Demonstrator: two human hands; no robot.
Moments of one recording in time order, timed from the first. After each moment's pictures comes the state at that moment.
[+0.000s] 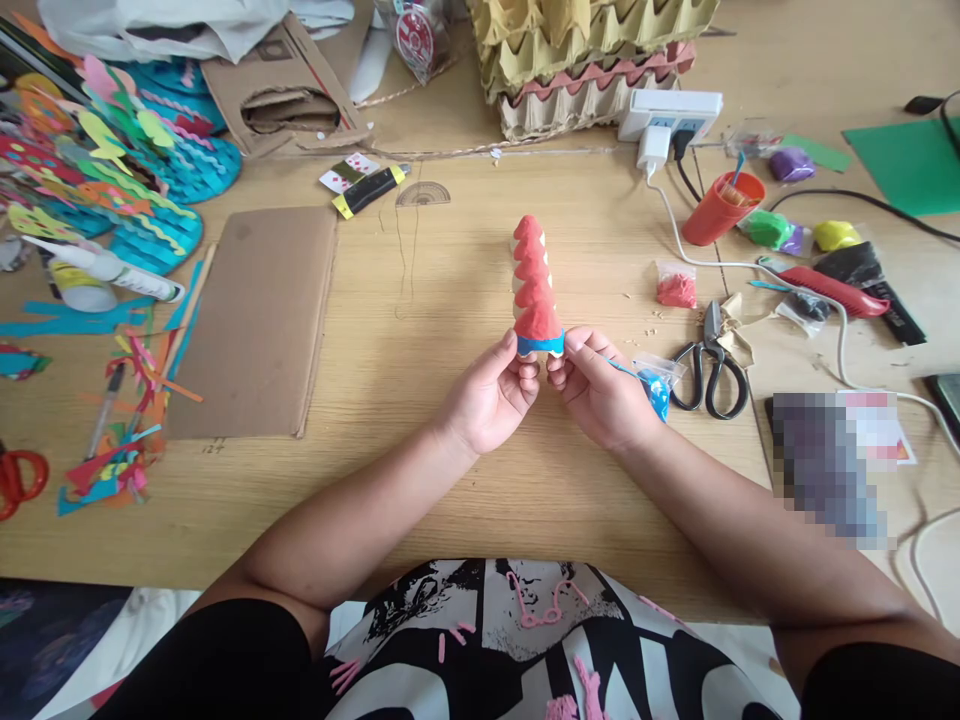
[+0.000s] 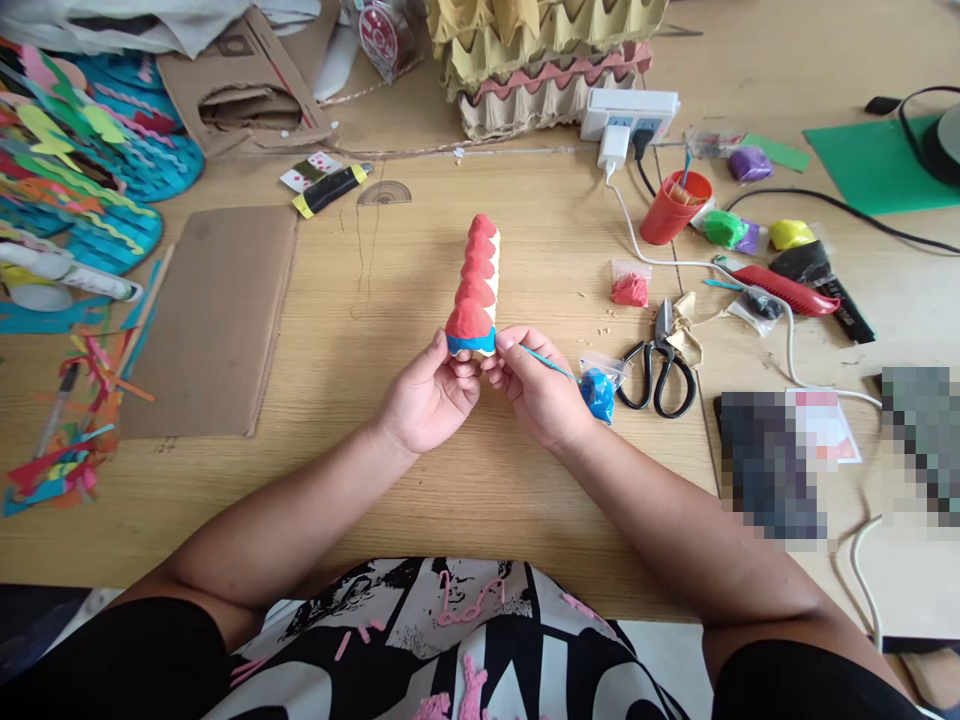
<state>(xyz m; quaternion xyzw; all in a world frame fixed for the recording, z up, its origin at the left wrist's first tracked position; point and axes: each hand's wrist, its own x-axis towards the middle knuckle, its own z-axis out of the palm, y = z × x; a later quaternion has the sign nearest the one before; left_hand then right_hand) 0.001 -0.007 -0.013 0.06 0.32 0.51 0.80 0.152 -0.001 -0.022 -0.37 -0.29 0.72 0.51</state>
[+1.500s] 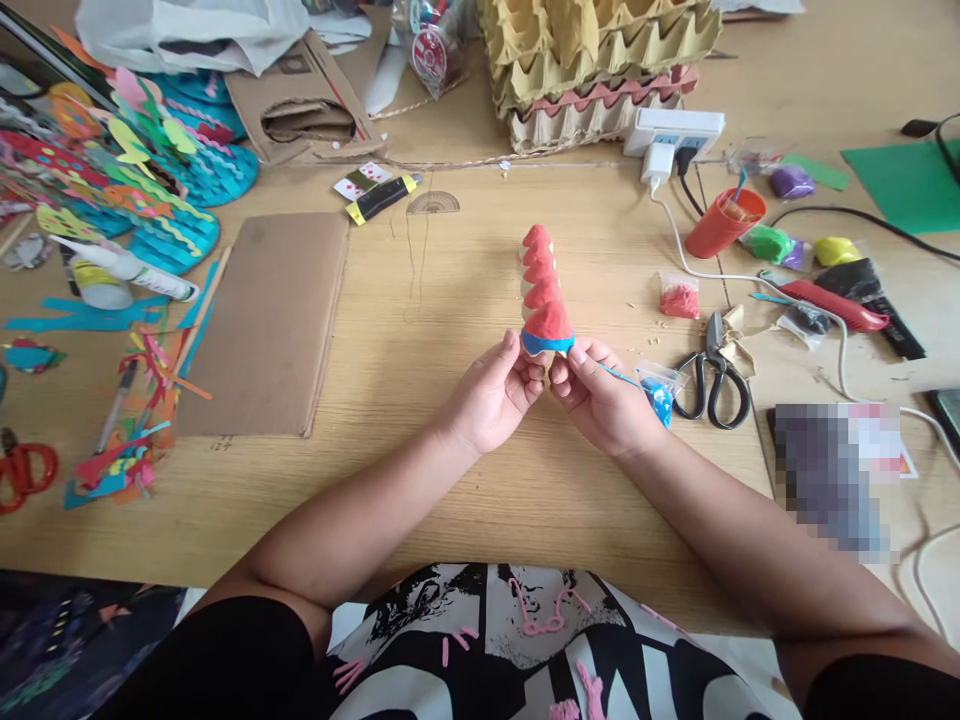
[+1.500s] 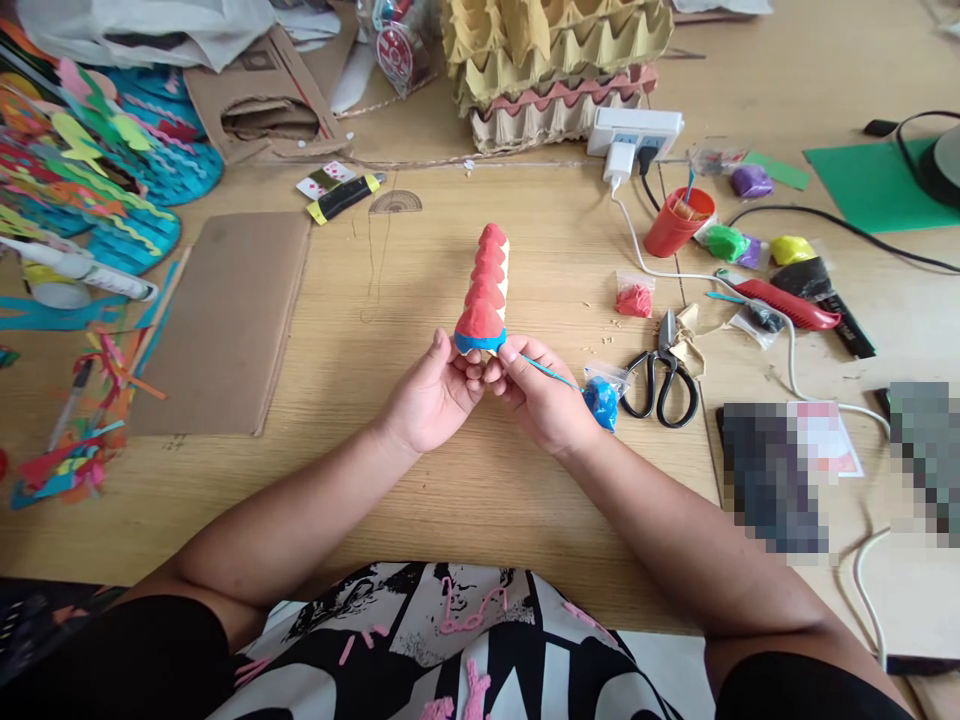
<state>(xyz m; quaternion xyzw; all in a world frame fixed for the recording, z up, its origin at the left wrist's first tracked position) -0.002 -0.004 -0.023 0.20 0.30 0.52 0.77 0.154 -0.001 -0.022 -0.33 -0.30 0.75 0.48</state>
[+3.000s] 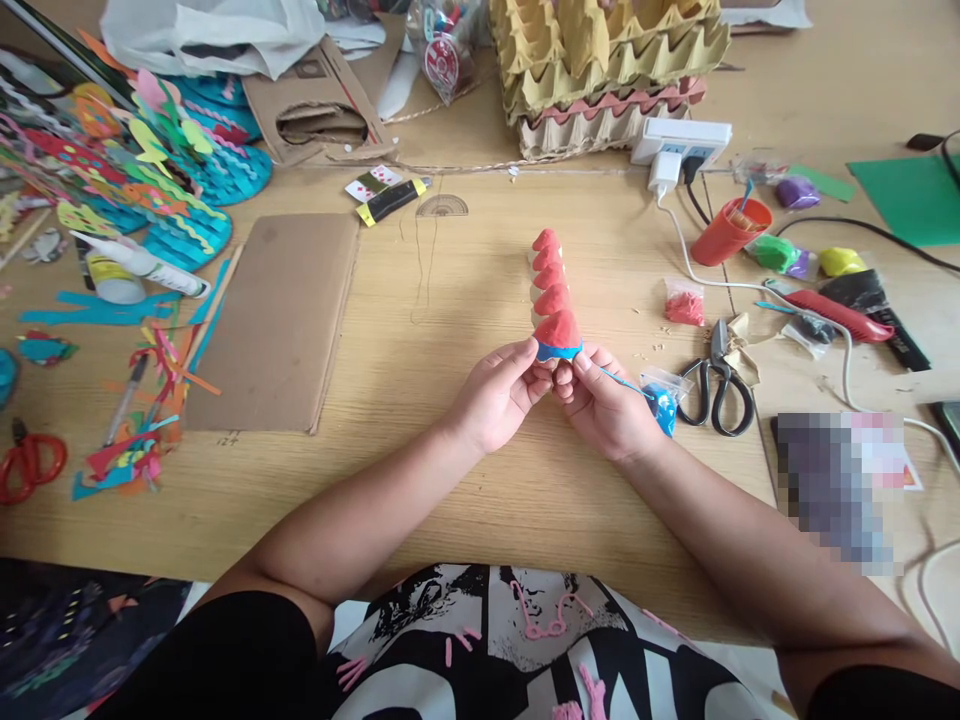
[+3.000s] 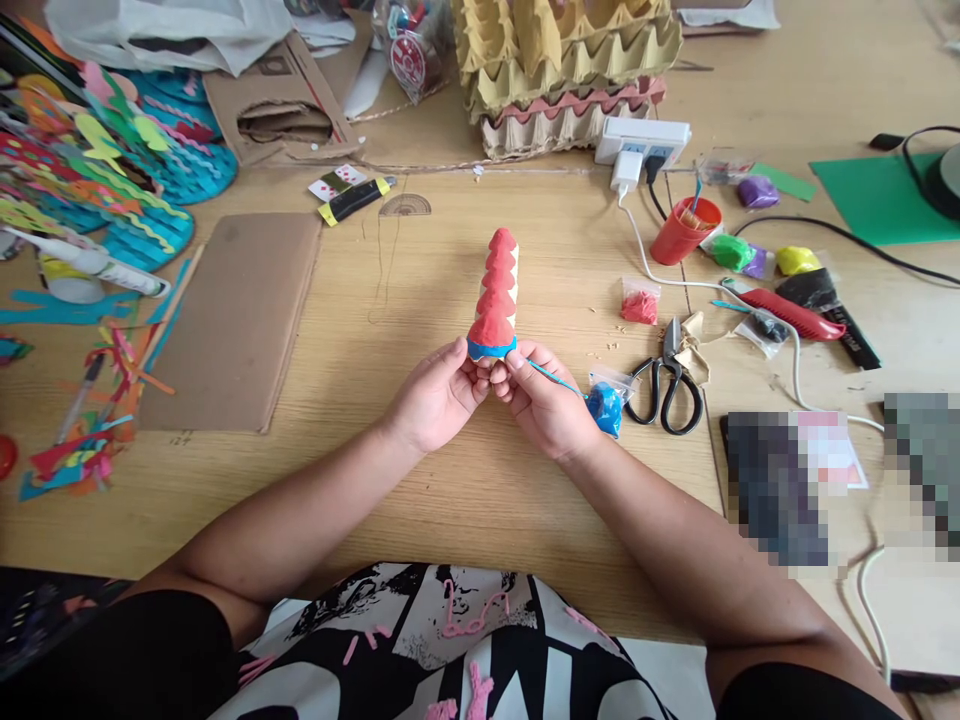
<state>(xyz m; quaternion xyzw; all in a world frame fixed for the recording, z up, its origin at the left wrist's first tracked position) -0.002 -0.003 -0.024 0.28 0.29 0.50 0.77 0.151 -0.002 -0.023 -0.33 -0.29 0.75 0.50</state>
